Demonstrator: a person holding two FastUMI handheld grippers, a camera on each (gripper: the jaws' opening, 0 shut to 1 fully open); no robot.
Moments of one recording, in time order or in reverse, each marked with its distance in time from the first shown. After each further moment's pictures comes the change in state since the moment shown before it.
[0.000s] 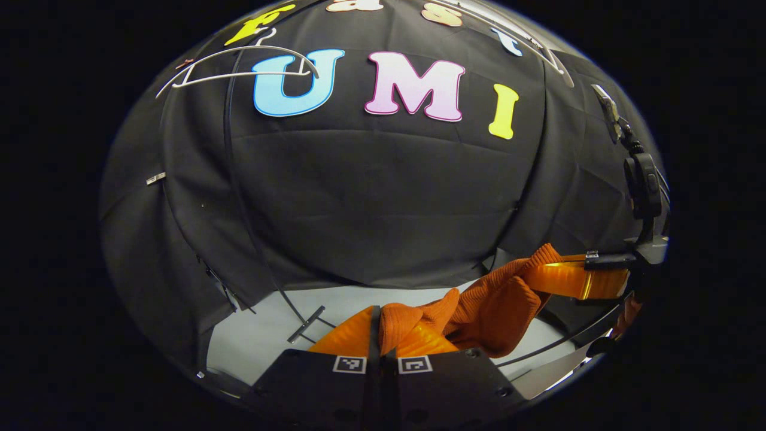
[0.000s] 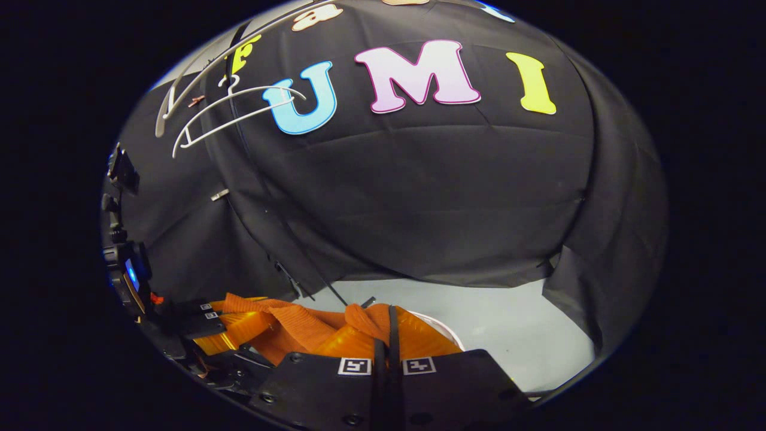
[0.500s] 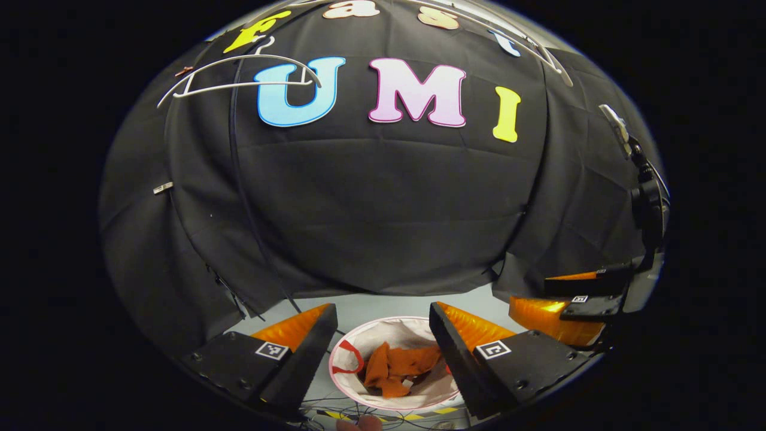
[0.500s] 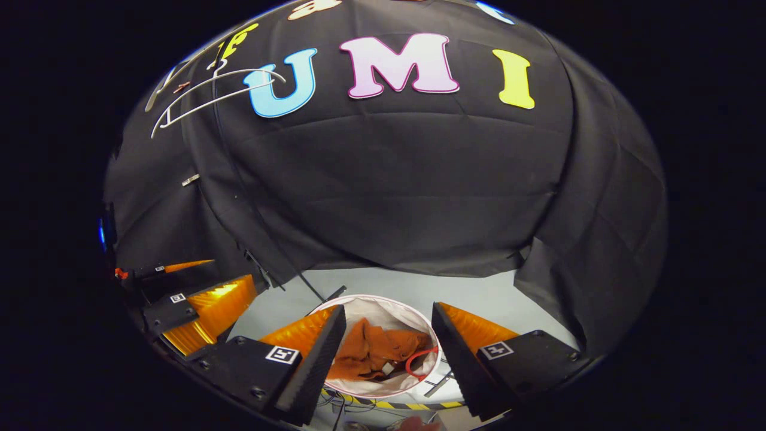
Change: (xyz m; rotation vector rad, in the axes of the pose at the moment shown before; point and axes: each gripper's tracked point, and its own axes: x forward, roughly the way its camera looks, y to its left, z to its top) left arm -0.007 0.006 0.017 0.015 -0.071 0.040; right arm -0.010 -0.019 -0.028 0.000 0.022 -0.132
